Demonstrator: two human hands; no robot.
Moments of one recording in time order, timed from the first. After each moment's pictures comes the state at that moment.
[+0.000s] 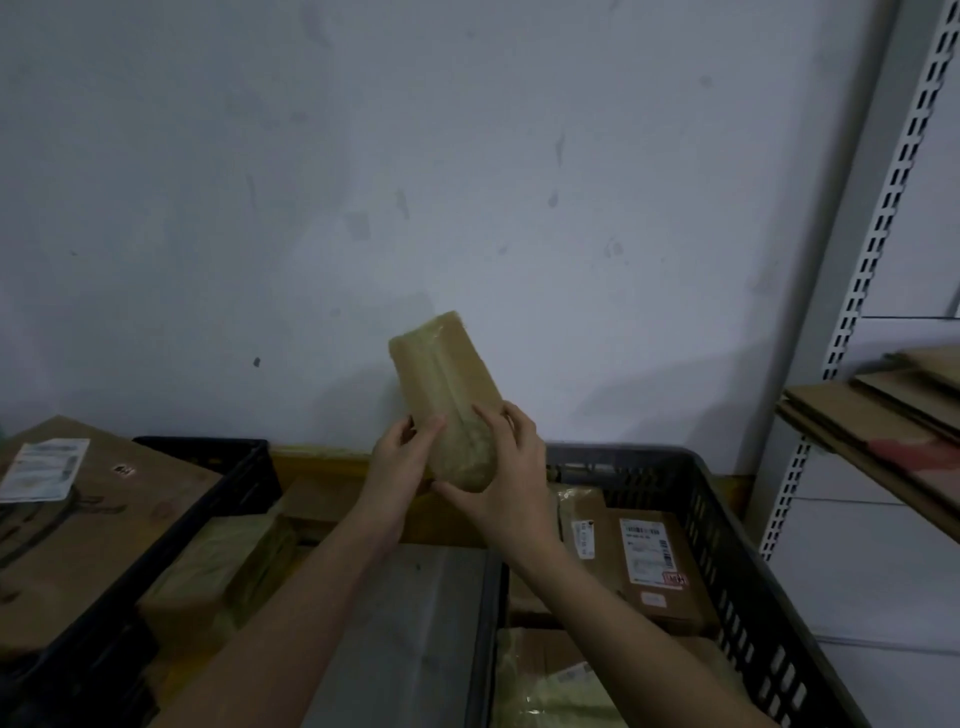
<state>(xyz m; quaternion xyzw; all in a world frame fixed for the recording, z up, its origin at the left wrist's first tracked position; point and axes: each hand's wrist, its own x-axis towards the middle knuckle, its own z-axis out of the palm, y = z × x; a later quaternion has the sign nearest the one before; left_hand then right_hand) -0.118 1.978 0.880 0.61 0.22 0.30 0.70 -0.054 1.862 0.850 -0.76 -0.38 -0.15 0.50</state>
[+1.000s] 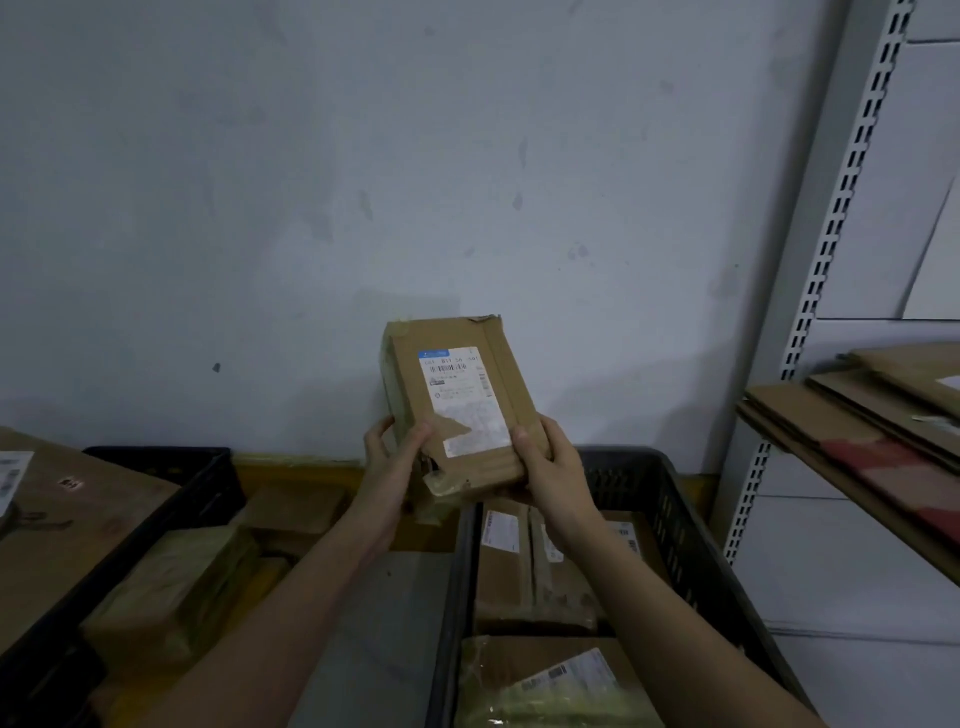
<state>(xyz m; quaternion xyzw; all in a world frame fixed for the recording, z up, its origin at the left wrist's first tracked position) -0.093 1.966 0.864 0.62 0.21 0.26 0.71 0.009 1.811 0.855 -0.61 -0.22 0.15 0.74</state>
